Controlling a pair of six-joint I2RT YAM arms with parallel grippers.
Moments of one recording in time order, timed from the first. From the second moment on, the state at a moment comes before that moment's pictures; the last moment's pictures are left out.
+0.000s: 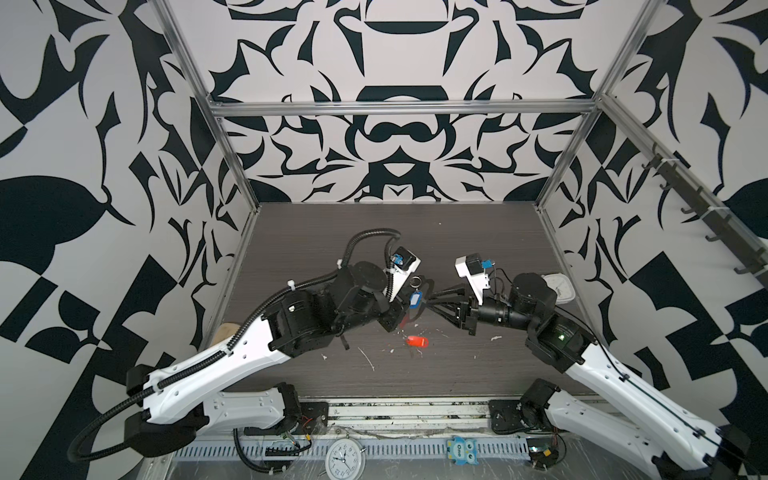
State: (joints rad) left arm -1.20 1.14 1.33 -0.76 -0.30 -0.15; right arm 0.68 0.77 0.70 -0.09 -0.61 0.40
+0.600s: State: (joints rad) left arm -1.28 1.12 1.25 -0.70 -0.55 -0.03; right arm 0.68 0.80 0.73 0.02 -0.58 0.46
